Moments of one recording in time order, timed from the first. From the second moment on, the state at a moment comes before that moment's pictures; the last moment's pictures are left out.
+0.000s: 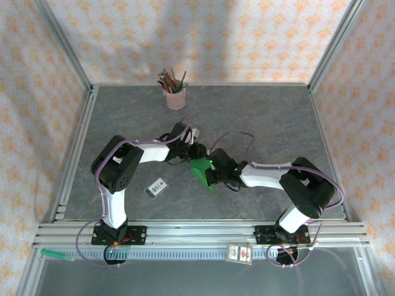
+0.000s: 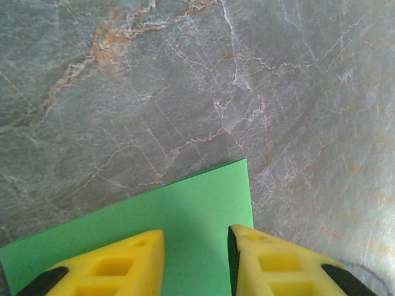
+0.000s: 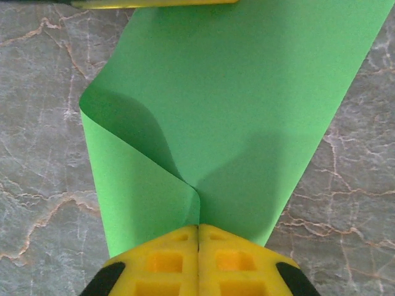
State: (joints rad) left arm -0.51 1.94 1.03 0.04 0.42 -0.65; right arm 0.82 1.60 0.71 -0.08 -0.03 0.45
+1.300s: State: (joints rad) left arm -0.51 1.94 1.03 0.04 0.42 -0.65; right arm 0.82 1.60 0.71 -0.08 -0.02 0.45
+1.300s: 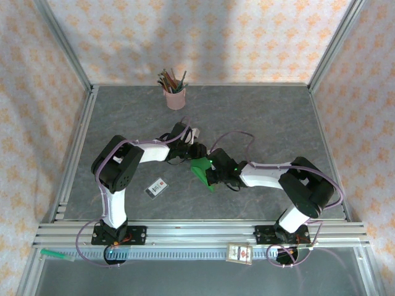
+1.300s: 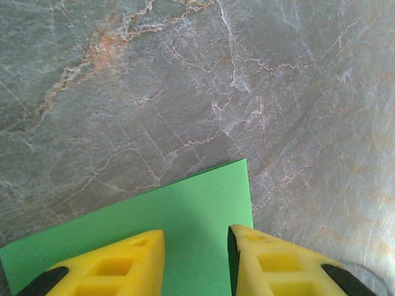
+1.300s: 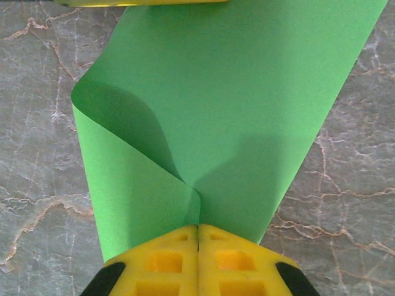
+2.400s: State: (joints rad) left arm -0.51 1.94 1.03 0.04 0.42 -0.64; right arm 0.81 1.60 0.71 -0.09 -0.02 0.45
